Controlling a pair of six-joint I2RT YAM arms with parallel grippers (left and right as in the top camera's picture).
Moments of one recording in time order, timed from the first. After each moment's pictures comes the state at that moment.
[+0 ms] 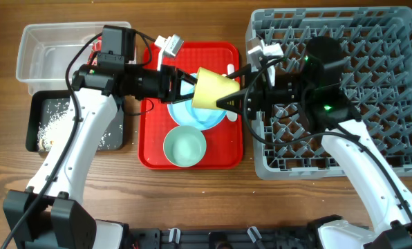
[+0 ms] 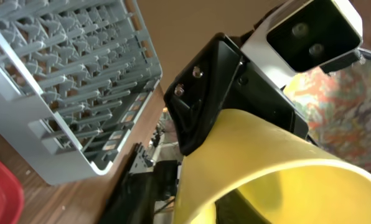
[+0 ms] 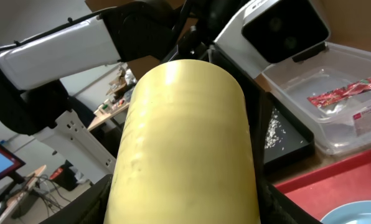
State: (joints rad) left arm -0.18 1.58 1.35 -0.76 1.38 -0.27; right arm 0.27 1.39 1.04 0.09 -1.33 0.28
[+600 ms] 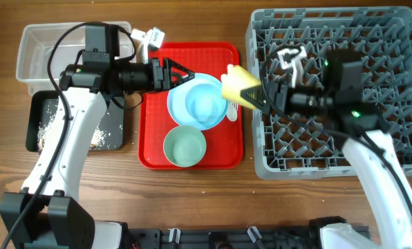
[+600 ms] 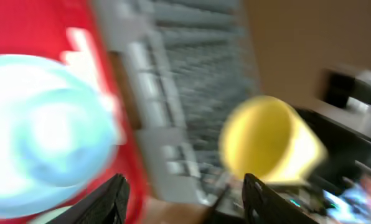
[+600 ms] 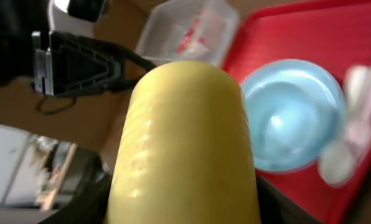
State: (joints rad) left arm -0.11 1.58 1.35 -0.73 0.93 -0.27; right arm 0.12 1.26 1.04 -0.53 -0.89 0.31
